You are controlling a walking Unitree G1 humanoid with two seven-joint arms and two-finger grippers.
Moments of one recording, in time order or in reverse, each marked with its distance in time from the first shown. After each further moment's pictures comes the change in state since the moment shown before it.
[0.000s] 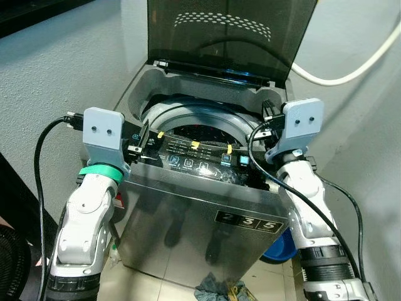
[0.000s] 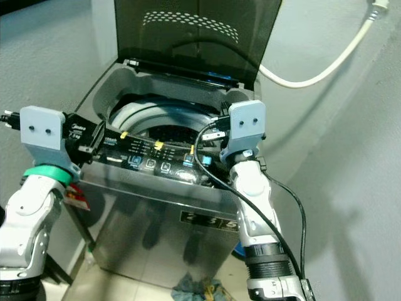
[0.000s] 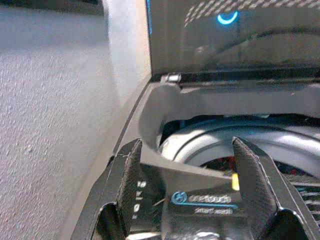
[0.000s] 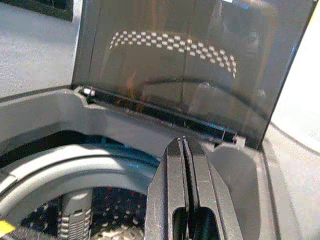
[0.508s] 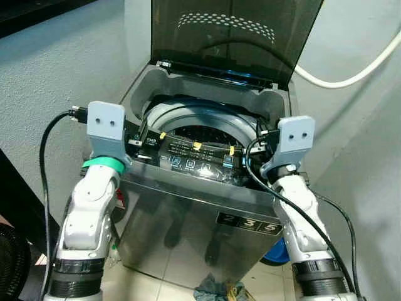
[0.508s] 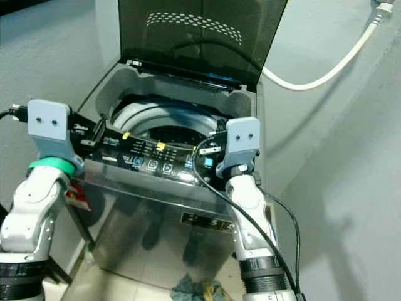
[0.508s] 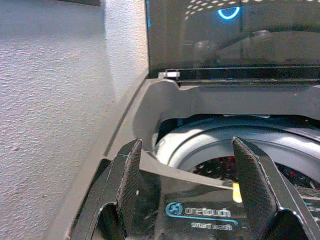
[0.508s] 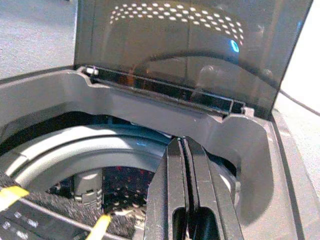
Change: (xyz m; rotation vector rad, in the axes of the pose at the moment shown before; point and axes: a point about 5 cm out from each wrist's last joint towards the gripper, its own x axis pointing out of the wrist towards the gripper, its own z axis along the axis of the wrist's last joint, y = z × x) left arm 0.013 -0.006 0.000 -0.033 0.012 0.003; right arm -0.014 0.006 -0.016 0.040 0.064 -0.008
